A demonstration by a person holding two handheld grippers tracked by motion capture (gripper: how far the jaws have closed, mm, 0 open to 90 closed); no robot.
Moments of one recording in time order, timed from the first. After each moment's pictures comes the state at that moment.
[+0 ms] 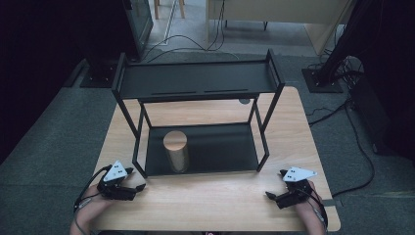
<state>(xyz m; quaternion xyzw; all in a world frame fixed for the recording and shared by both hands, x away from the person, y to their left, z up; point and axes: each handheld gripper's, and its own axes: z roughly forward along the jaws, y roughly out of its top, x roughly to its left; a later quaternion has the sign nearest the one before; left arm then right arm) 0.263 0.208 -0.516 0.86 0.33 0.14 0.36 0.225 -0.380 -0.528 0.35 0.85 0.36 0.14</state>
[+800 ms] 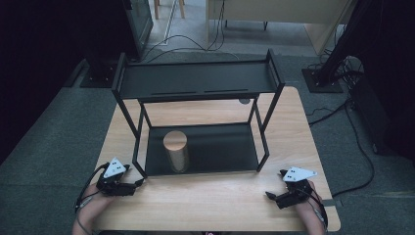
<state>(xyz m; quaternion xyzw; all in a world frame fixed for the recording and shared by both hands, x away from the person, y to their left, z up) 0.269 0.211 -0.517 0.84 0.38 0.16 0.35 0.225 -0.380 -0.528 0.35 0.85 0.36 0.14</state>
